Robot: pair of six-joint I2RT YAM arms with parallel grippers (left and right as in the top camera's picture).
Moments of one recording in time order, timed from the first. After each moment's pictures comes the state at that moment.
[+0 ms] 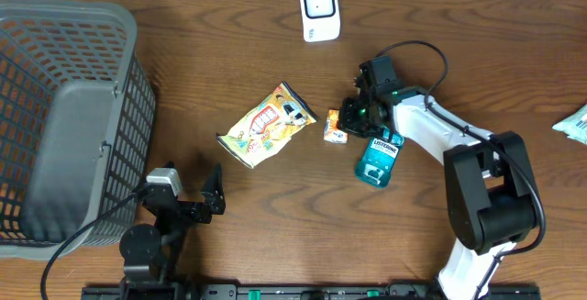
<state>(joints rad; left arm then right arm) 0.00 0.01 0.09 -0.27 0.21 -0.25 0.32 1.95 1.18 -0.46 -0.33 0.59</state>
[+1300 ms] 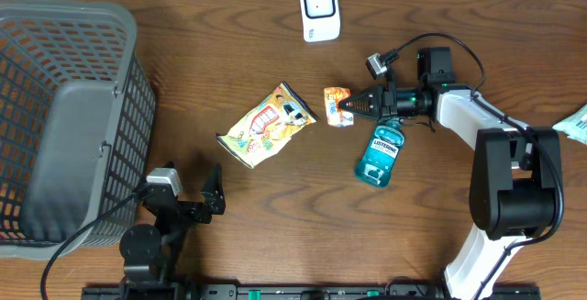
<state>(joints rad) 0.00 0.01 0.09 -0.27 0.21 -0.25 0.07 1.98 1.17 -0.30 -1.53 0.23</state>
